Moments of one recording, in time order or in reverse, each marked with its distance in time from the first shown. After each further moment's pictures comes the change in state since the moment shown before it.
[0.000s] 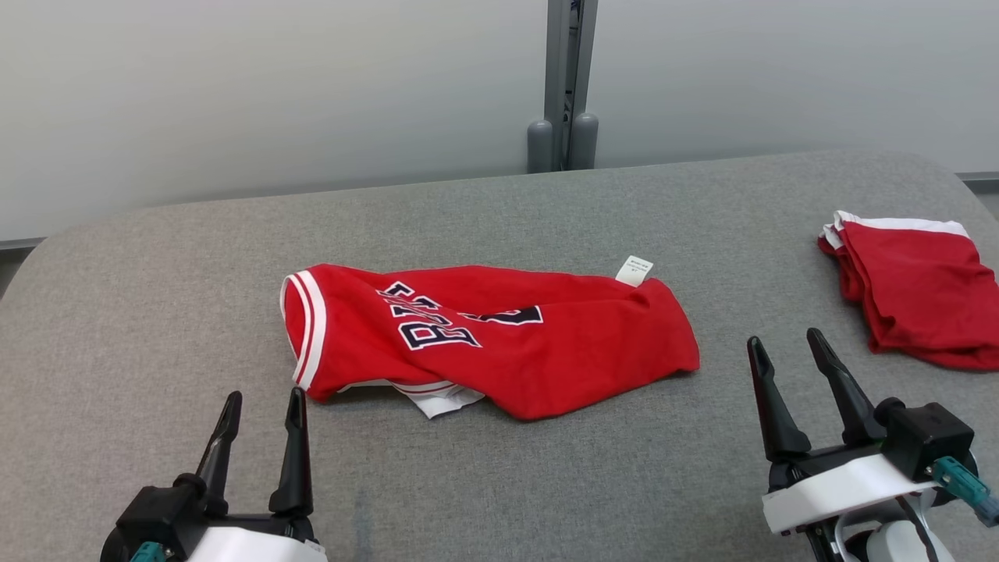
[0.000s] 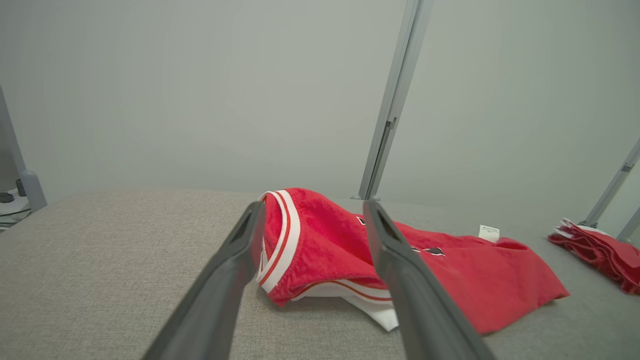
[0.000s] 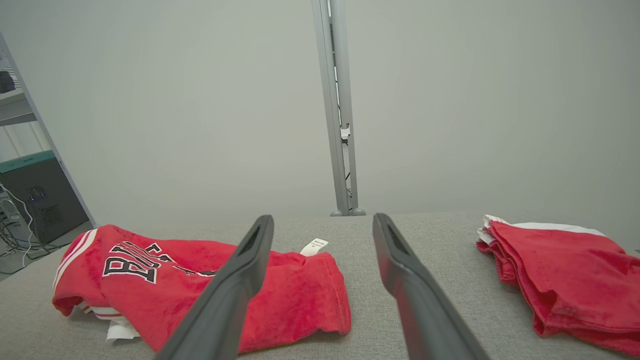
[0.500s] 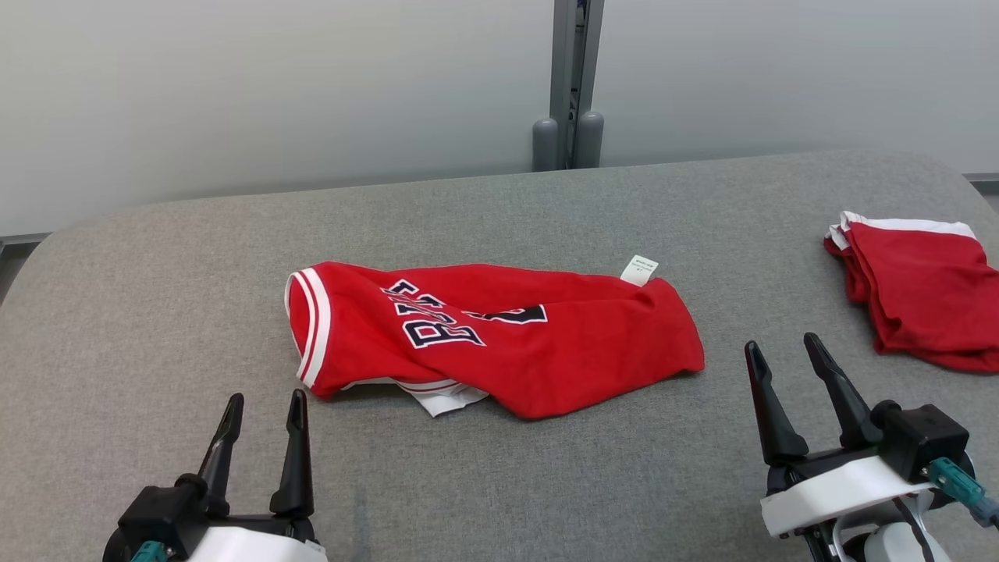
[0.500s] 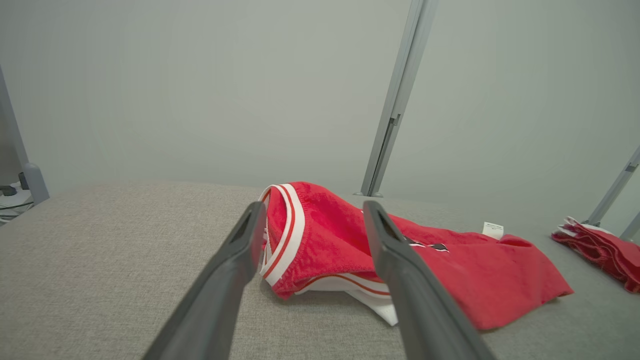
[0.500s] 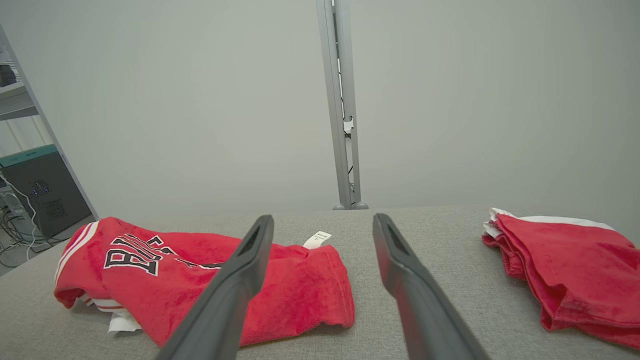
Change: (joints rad) left arm -0.005 -0.017 0.020 0.024 0.016 -0.022 0.000; right arm 0.000 -0.003 0.006 0.015 0.002 0.000 0.000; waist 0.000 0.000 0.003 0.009
